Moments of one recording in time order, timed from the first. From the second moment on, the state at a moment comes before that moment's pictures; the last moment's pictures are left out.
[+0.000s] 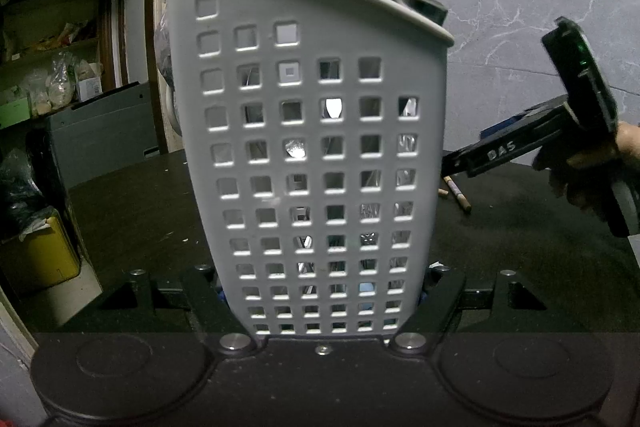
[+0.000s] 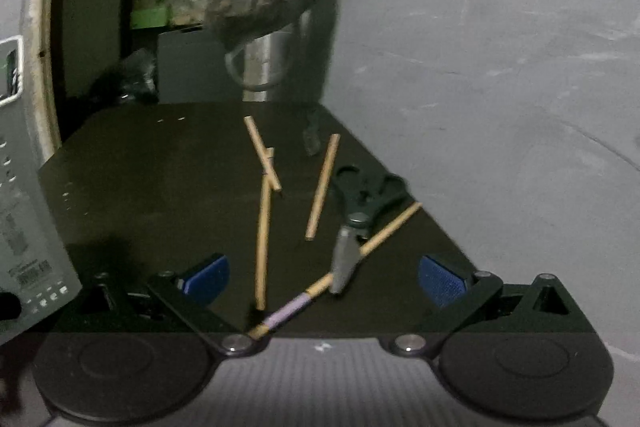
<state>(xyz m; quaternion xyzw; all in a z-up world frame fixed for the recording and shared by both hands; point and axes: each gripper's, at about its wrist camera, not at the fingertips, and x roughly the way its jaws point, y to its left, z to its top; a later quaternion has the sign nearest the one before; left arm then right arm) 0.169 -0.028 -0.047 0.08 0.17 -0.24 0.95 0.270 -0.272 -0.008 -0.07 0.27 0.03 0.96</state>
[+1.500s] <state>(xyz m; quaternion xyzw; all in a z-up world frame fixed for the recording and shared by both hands) 0.169 -0.030 -0.048 0.08 0.17 -0.23 0.95 0.366 -0.229 -0.010 -0.04 0.30 0.13 0.94</state>
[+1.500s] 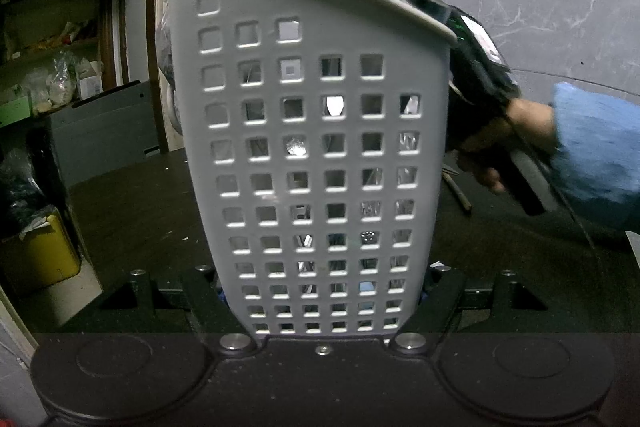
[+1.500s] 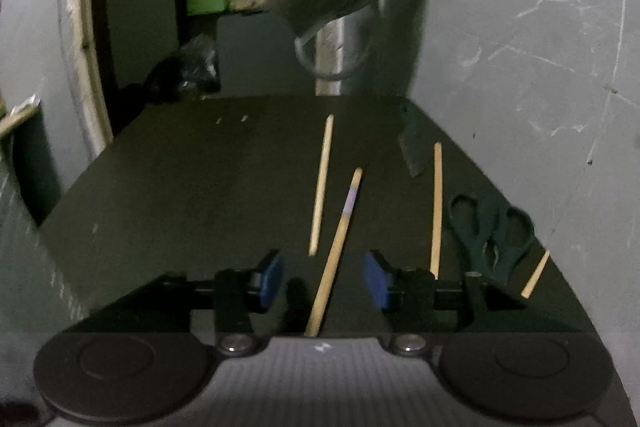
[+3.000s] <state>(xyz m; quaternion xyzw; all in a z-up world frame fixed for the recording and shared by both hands) 0.169 -0.028 -0.047 0.08 0.17 -0.23 0.95 0.384 -0.231 0.000 -0.08 0.34 0.14 0.93</state>
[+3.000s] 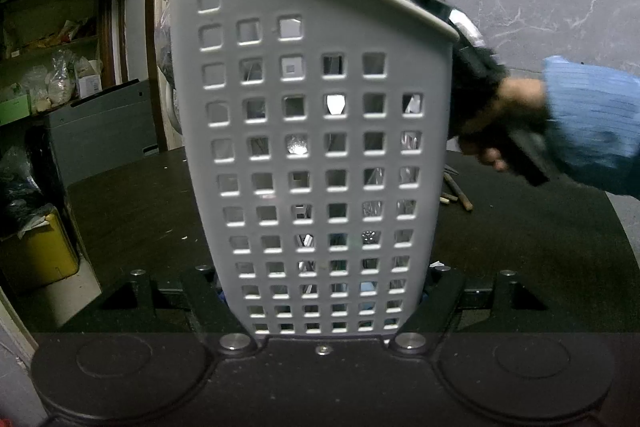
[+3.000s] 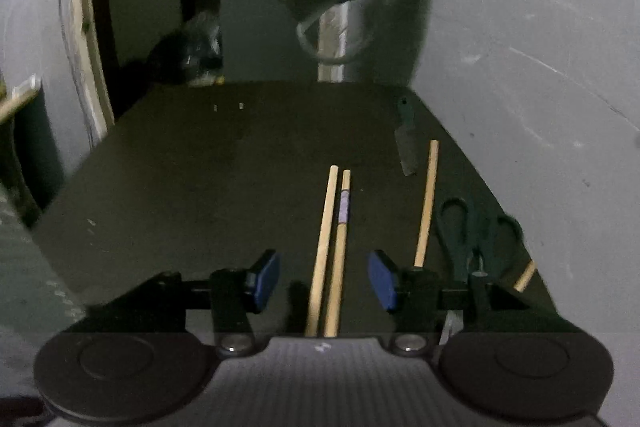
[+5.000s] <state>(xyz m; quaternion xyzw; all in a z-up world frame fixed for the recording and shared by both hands) 0.170 -0.029 -0.048 0.08 0.17 -0.23 0.95 0.267 -0.218 0.000 -0.13 0.46 0.23 0.85</state>
